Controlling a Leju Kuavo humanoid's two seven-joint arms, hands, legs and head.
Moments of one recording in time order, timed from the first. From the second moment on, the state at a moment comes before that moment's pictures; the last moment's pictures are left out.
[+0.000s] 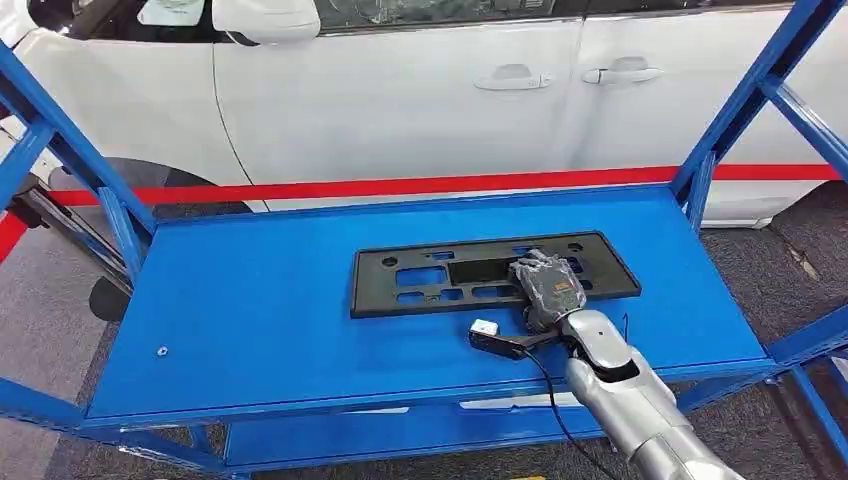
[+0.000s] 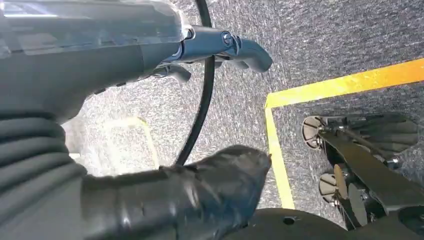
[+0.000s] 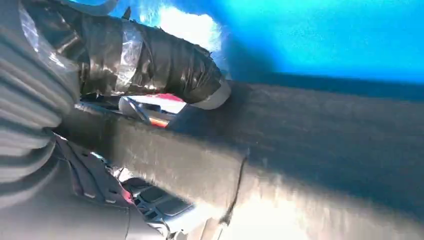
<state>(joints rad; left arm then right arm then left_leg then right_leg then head) -0.04 0.03 -1.55 -0.01 1.31 0.06 -0.04 -0.47 -0.15 0.47 -0.99 0.89 -0.18 -0.11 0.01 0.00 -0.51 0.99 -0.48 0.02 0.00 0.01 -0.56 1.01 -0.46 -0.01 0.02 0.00</state>
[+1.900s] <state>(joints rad) -0.04 0.01 -1.53 -0.01 1.31 0.03 -0.04 -0.29 -0.38 0.43 -1.87 0.45 0.02 -0.39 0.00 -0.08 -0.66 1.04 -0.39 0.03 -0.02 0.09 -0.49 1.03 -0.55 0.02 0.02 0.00</state>
